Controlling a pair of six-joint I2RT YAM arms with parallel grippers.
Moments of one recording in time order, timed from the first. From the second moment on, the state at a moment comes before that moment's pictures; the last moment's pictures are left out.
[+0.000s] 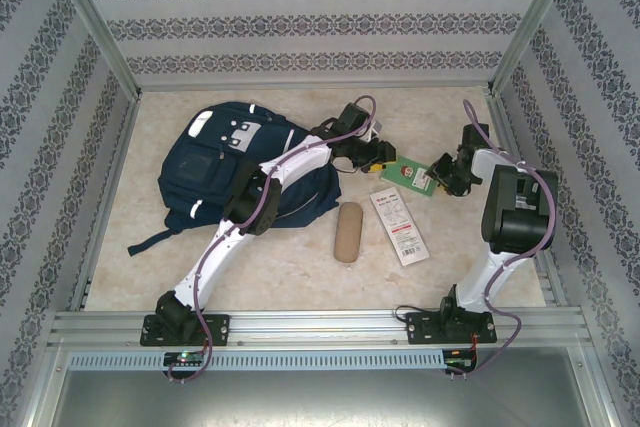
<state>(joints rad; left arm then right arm) -0.63 2.68 2.36 -0.49 0.65 -0.86 -0.20 1.84 1.09 -0.47 -0.31 0.55</state>
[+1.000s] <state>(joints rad) -0.62 2.60 2.23 -0.45 0.43 -0.80 -0.12 1.88 1.14 -0.48 -0.36 0.52</state>
